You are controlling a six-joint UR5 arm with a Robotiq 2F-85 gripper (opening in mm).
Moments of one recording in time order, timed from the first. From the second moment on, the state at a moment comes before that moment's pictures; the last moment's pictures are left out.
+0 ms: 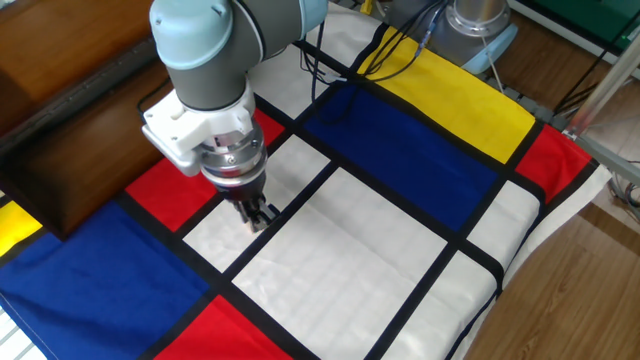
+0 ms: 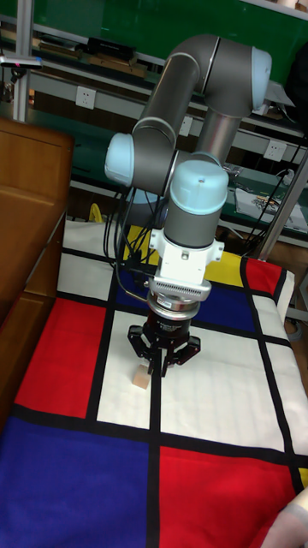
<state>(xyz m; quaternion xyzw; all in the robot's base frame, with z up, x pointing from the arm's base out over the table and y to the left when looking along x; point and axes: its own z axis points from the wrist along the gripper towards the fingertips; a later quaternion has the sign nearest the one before) 0.581 0.058 0.049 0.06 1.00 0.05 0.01</state>
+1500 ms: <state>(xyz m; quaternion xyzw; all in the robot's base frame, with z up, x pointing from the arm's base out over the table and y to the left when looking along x) 0.592 0.036 0.013 0.02 1.00 0.04 0.02</state>
